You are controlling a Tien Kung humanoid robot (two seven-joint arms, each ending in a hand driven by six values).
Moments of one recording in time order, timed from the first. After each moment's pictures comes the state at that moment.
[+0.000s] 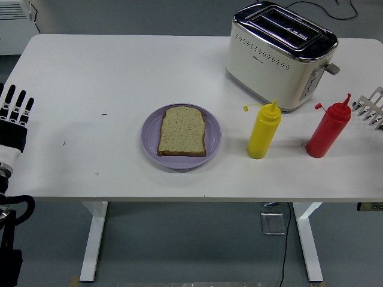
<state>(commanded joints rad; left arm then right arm) -0.09 0.00 -1.81 -1.40 0.49 0.05 0.01 0.15 -0.27 1.64 1.40 -0.17 -0.19 0.25</state>
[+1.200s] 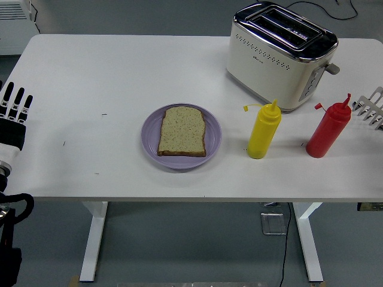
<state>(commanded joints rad) -0.09 0.00 -1.82 -1.40 0.49 0.05 0.01 0.15 -0.27 1.64 1.41 -0.16 -0.18 0.24</state>
